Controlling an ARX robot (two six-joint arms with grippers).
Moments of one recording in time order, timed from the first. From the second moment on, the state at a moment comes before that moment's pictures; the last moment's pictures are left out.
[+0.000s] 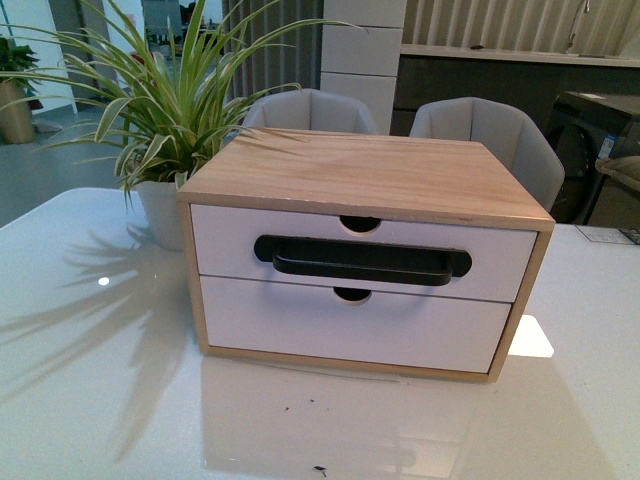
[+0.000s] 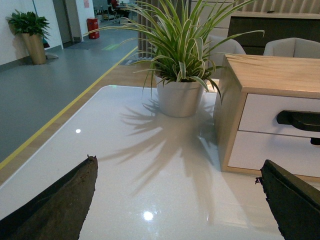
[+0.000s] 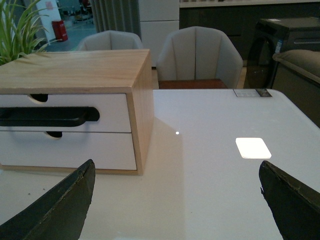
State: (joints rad) left arm 0.00 0.00 0.01 -0.01 0.00 -0.01; right arm 0.00 0.01 0.03 0.00 0.00 0.00
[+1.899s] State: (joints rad) left arm -0.43 1.66 0.98 -0.03 0.44 1.07; right arm 0.22 1.52 1.03 -0.25 -0.30 -0.72
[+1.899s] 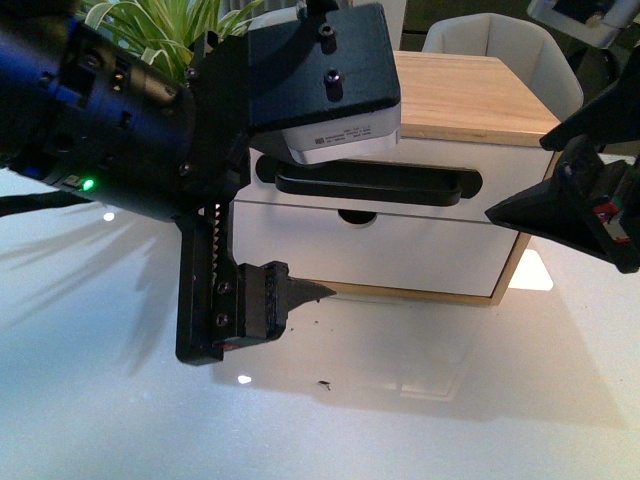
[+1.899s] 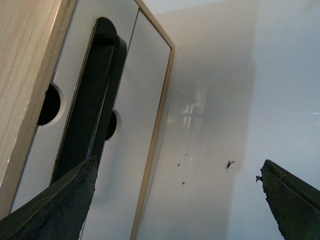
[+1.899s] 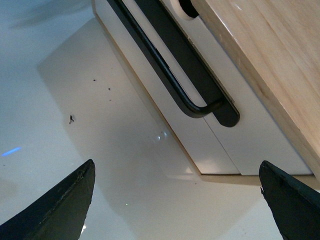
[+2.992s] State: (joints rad) left arm -0.39 1.99 1.28 -0.12 0.32 1.25; right arm 0.26 1.75 1.21 -0.29 -0.42 -0.85
